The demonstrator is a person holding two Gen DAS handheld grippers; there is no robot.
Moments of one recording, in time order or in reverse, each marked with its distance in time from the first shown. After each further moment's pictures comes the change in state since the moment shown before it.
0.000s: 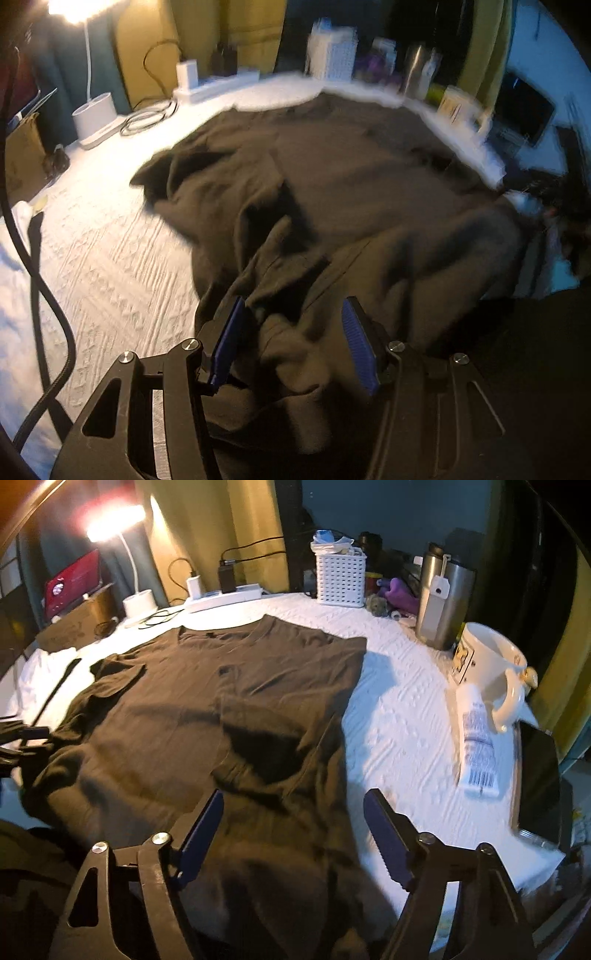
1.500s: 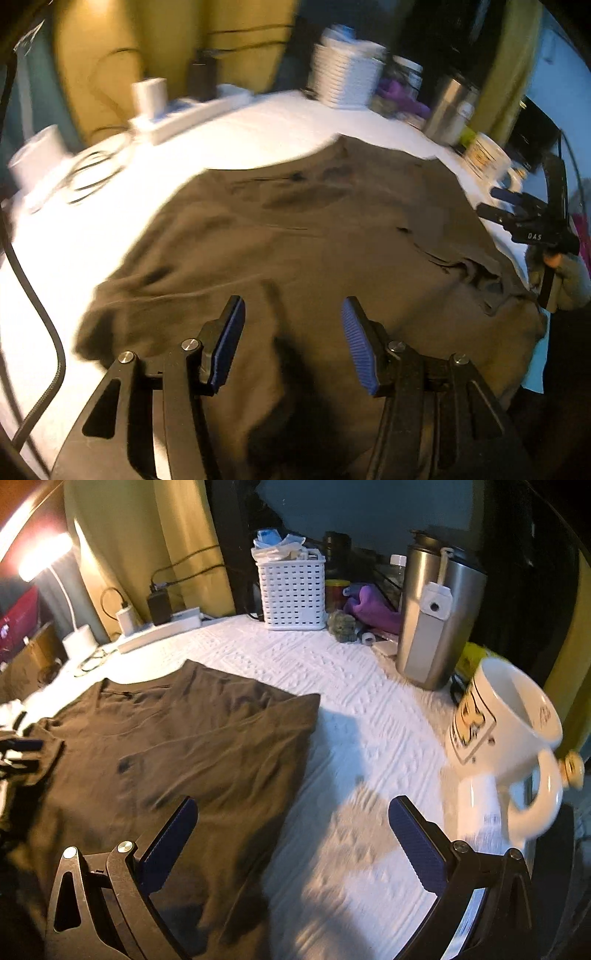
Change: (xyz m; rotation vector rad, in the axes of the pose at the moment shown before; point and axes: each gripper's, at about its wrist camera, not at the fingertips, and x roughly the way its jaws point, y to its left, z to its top) left arm 0.057 0.029 0.139 -0.078 0.015 -0.106; right arm 0.101 -0.063 0.107 0.039 -0.029 -0.131
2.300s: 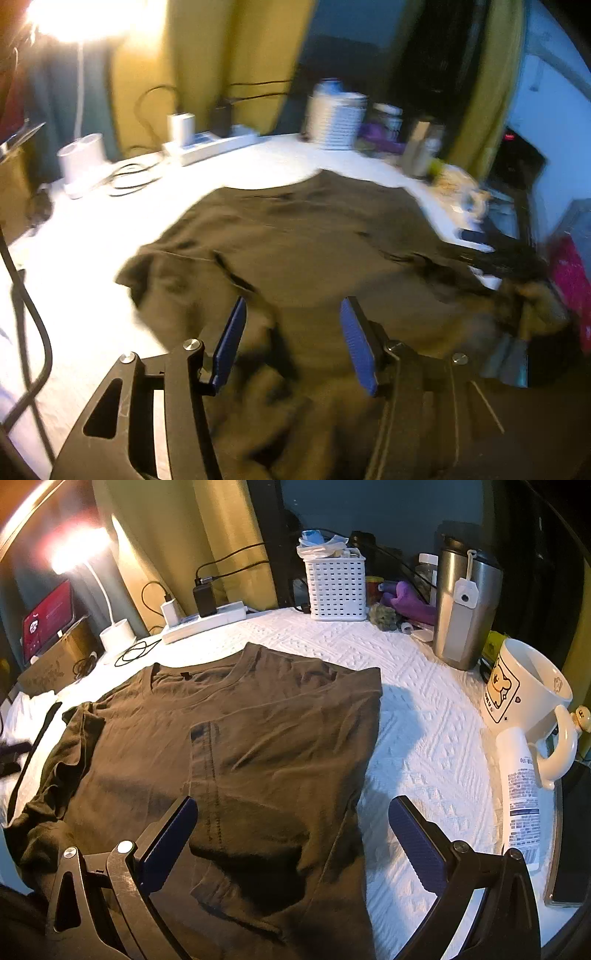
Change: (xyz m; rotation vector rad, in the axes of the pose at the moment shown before) left arm -0.071 -0.005 -0.049 -0.042 -0.160 -0.004; right arm -0.038 0.040 -0.039 0.042 -0.016 0.128
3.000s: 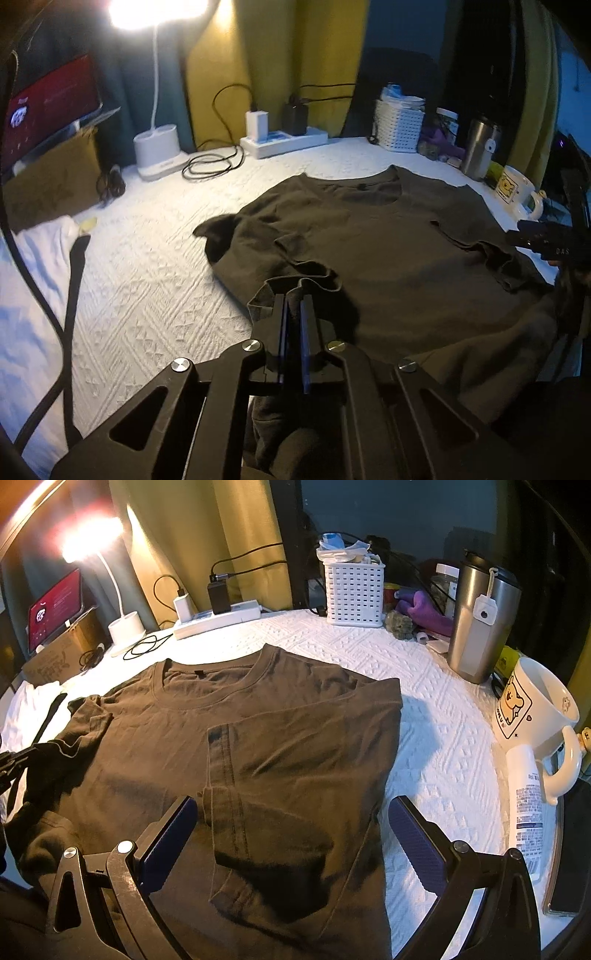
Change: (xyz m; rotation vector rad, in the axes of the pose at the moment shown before) left arm -0.018 0.008 -0.048 -0.031 -0.087 0.235; right arm 0.000 0.019 0.007 -0.050 0.002 0.001
